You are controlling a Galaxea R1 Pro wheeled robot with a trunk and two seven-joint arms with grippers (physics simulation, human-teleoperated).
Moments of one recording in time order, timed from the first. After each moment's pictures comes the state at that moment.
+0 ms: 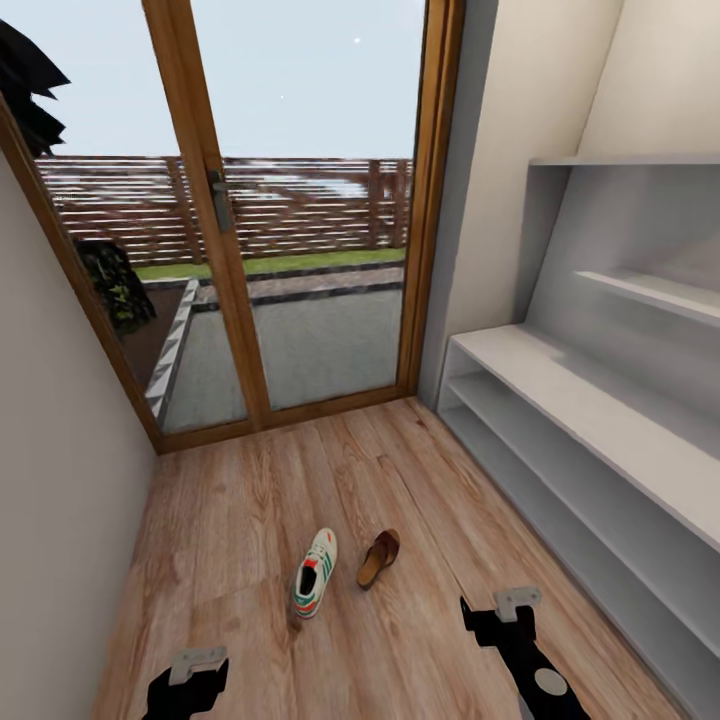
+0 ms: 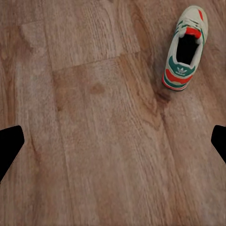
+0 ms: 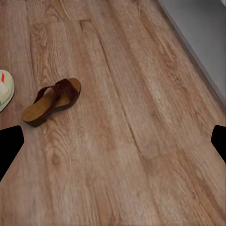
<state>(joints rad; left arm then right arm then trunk) -0.38 0.06 0.18 -0.27 -0.07 -0.25 -0.01 -0.29 -0.04 0.01 -0.72 0.07 -0.13 0.01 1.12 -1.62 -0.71</state>
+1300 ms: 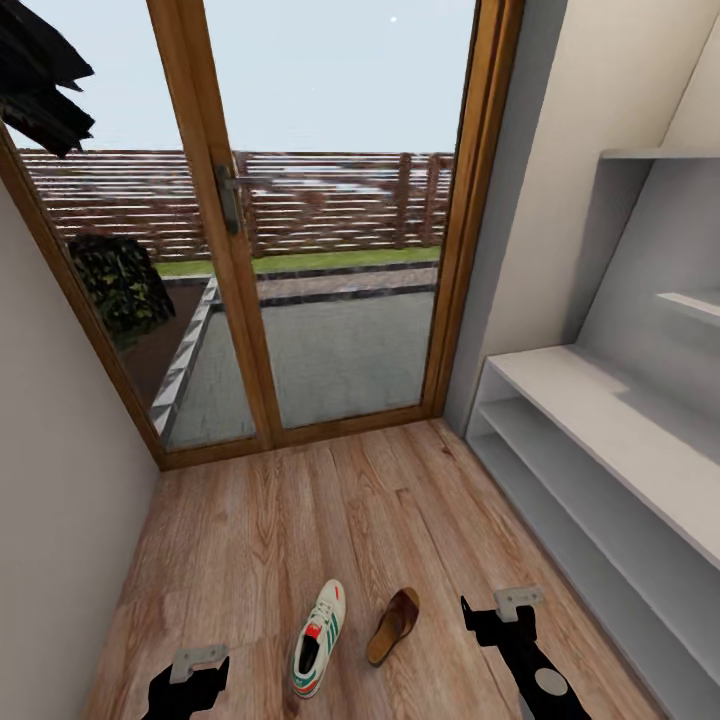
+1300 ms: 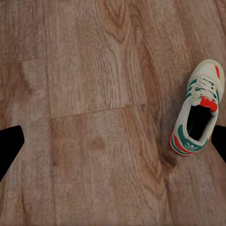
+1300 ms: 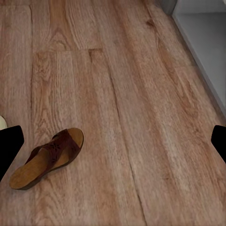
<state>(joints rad) -0.38 0.06 0.18 -0.27 -0.07 -0.26 0.00 -0.29 -0.04 0.00 -0.72 0.08 -0.13 0.01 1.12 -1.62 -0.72</state>
